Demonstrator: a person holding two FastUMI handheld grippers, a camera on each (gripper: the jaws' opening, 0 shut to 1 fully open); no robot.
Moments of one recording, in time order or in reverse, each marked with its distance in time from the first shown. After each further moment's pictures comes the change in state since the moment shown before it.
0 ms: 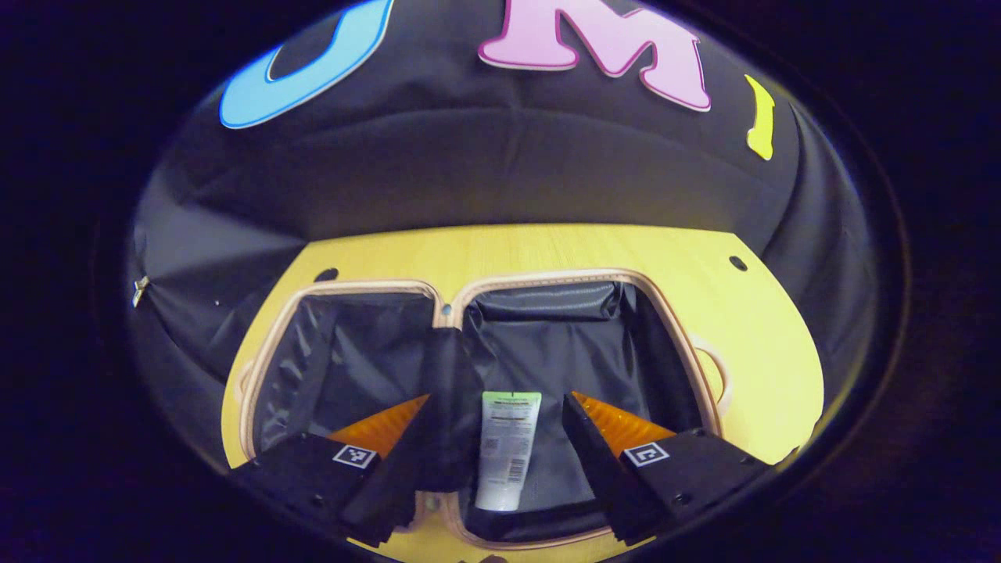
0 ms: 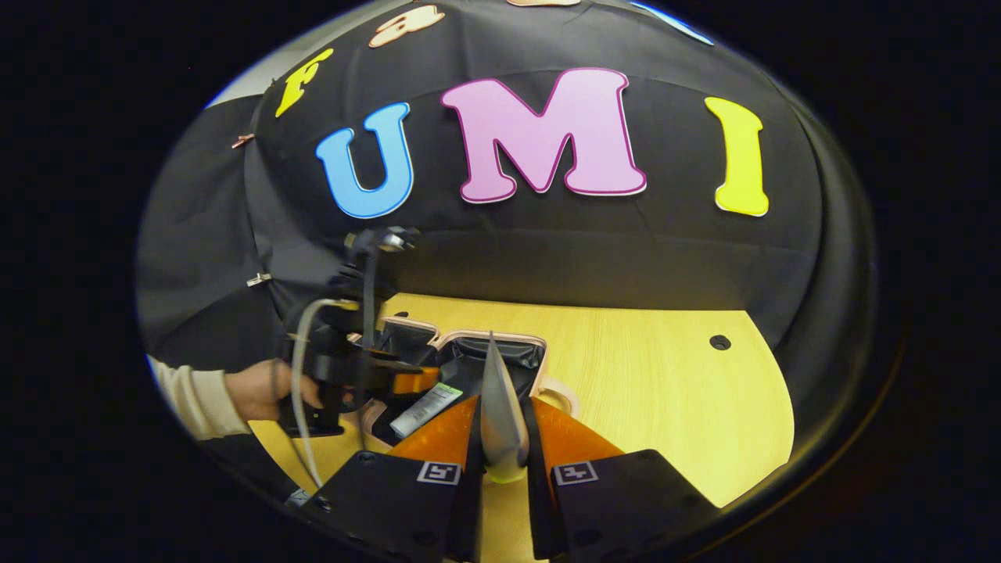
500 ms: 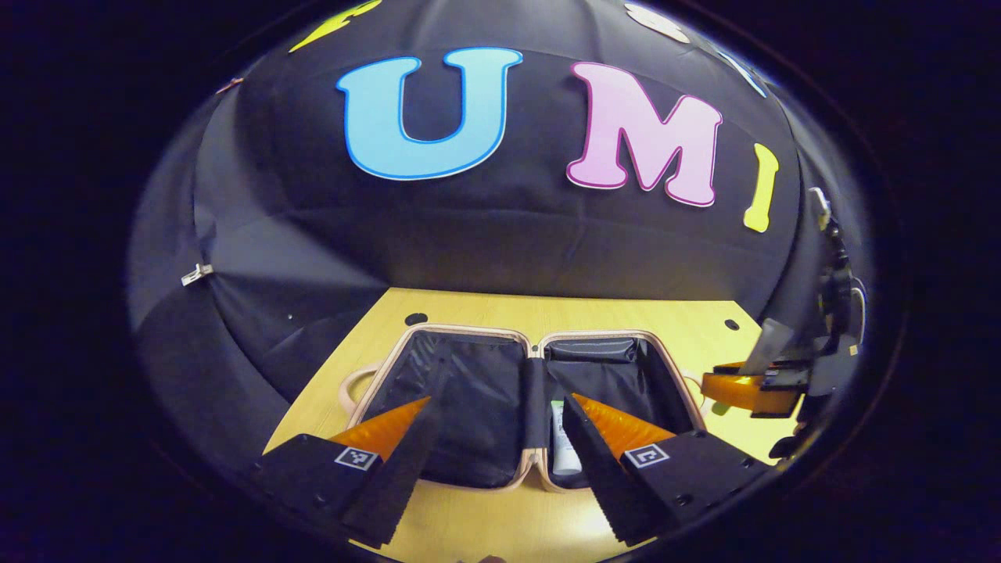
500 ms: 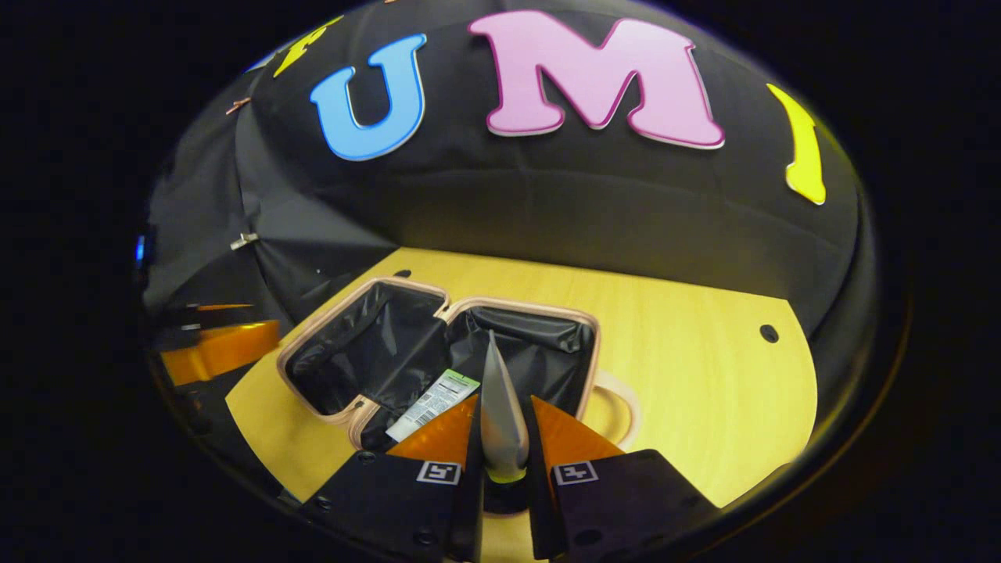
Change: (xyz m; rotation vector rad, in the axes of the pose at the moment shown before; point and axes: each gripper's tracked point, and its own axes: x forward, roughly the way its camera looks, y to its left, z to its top) left arm -0.145 0.092 -0.019 -0.120 -0.185 0.062; right arm 0.112 0.051 -0.050 -0.041 0.213 0.011
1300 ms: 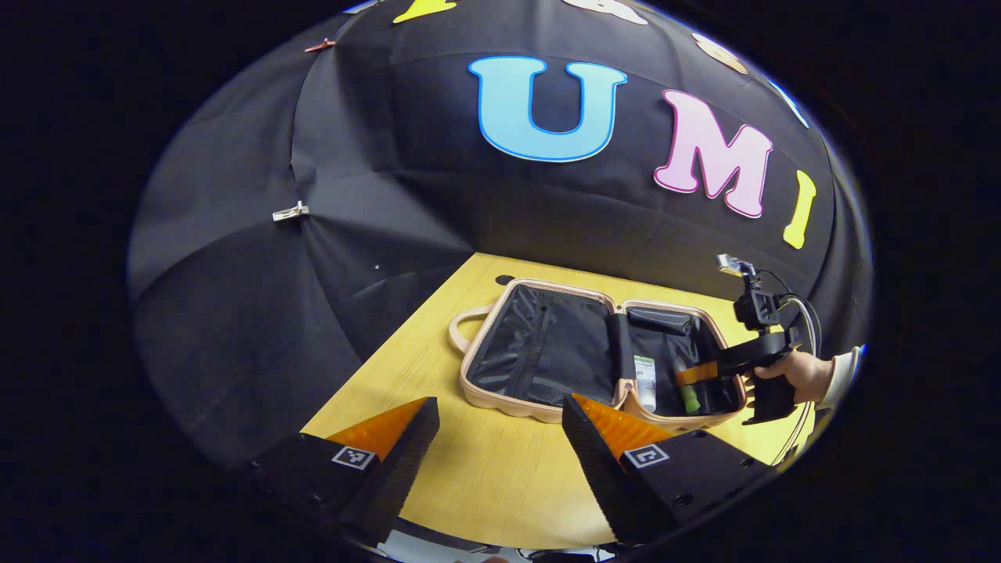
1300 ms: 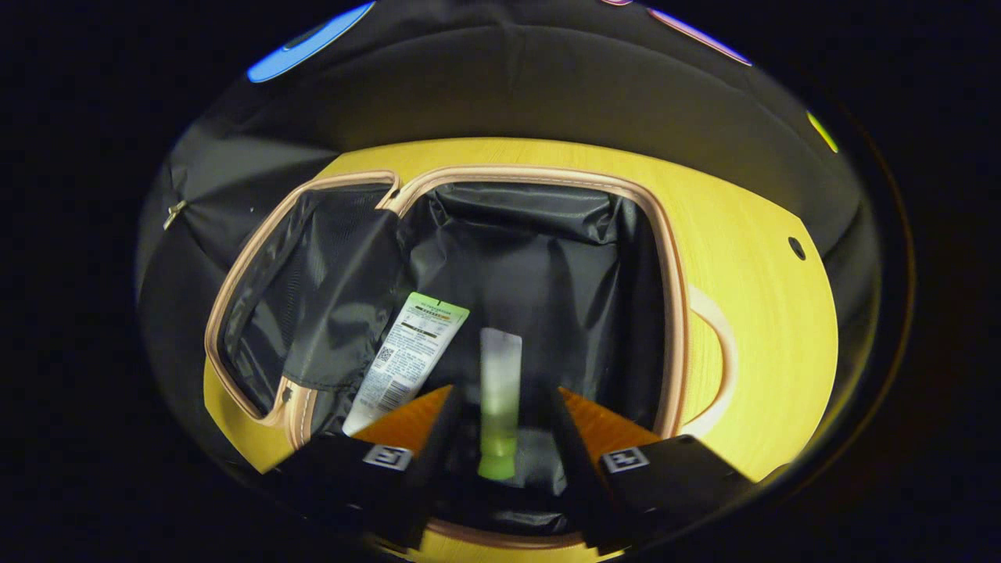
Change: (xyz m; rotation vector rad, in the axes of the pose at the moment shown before) left arm -0.071 0.121 -0.075 -0.126 0.050 0.167; right arm 0.074 0.010 -0.079 0.102 0.348 -0.133
